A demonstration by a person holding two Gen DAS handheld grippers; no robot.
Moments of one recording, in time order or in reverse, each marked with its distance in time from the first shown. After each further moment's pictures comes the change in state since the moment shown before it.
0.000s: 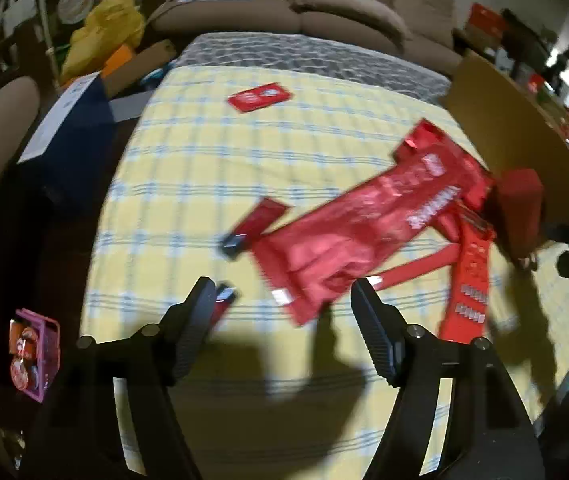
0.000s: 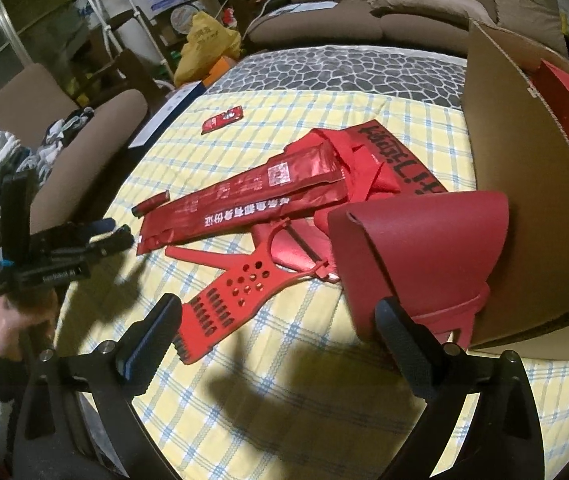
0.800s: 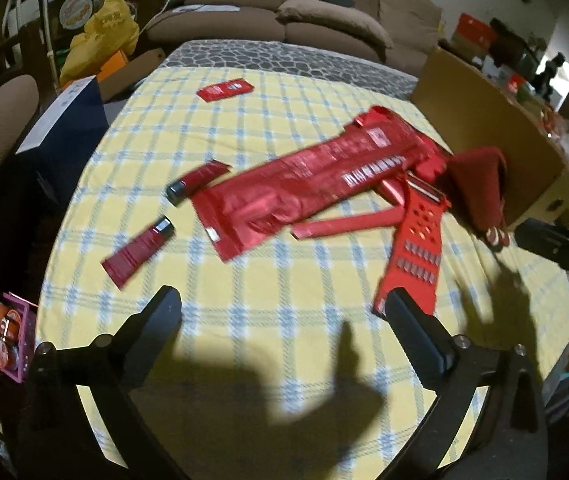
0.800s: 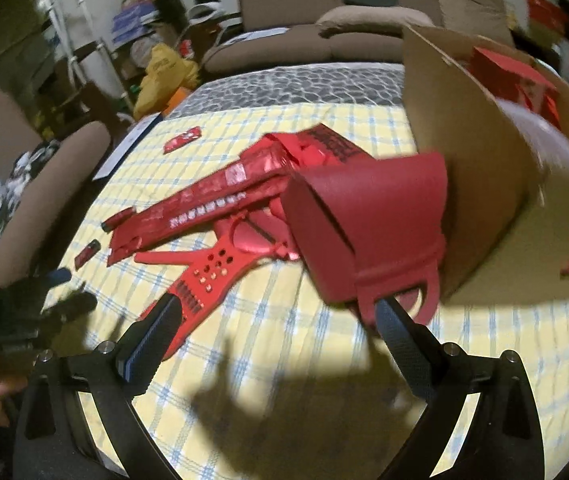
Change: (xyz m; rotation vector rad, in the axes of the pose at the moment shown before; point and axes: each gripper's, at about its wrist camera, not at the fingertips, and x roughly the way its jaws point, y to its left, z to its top) left arm -0.023 -0.053 -0.051 0.008 -0.058 -0.039; right arm -0.012 -0.003 -0.048 0.130 -0.134 -0.152
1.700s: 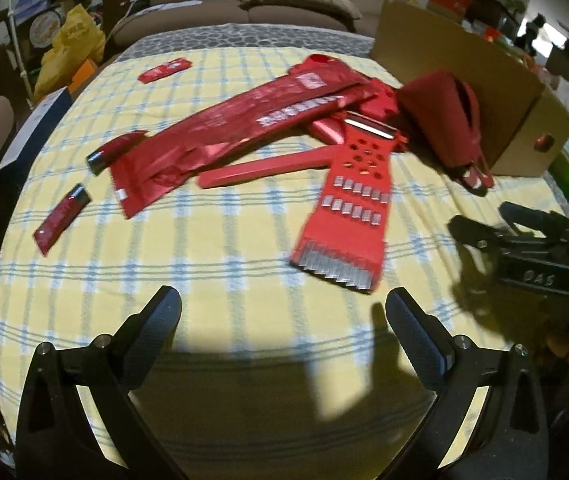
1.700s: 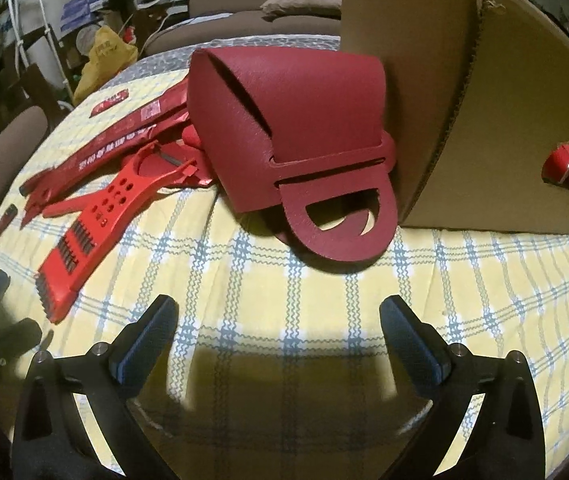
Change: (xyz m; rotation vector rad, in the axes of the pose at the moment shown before) left arm 0.022 -0.063 -0.032 0.107 0.031 -0.001; right arm 0.031 -0.024 -0.047 0.010 0.018 -0.229
